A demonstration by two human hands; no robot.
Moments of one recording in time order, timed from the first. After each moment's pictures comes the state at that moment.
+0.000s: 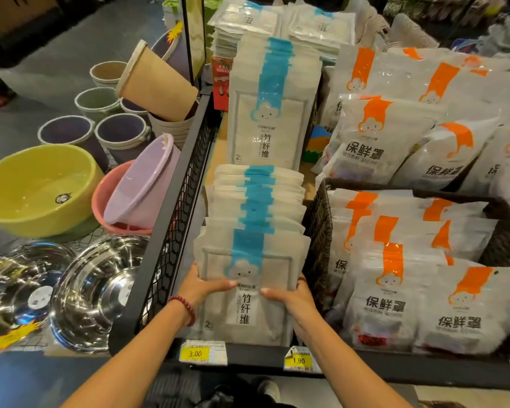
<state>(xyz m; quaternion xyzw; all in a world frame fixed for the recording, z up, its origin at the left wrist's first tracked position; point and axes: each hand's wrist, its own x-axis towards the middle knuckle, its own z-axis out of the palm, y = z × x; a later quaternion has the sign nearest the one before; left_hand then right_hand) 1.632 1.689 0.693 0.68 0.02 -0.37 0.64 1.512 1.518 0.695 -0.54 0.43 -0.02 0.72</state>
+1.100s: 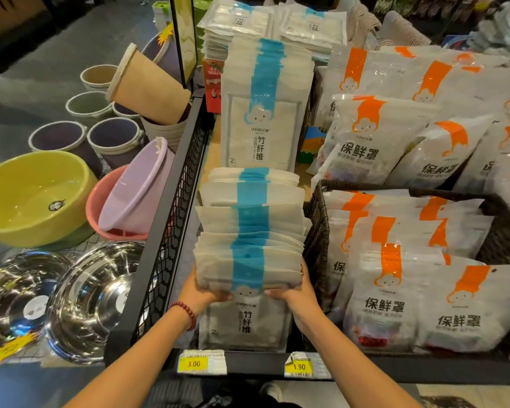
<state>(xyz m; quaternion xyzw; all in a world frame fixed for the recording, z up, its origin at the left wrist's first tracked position) 1.641 1.685 0.666 0.78 -0.02 -0.31 0.54 1.524 1.502 0.697 -0.58 0.37 -0.06 0.72</state>
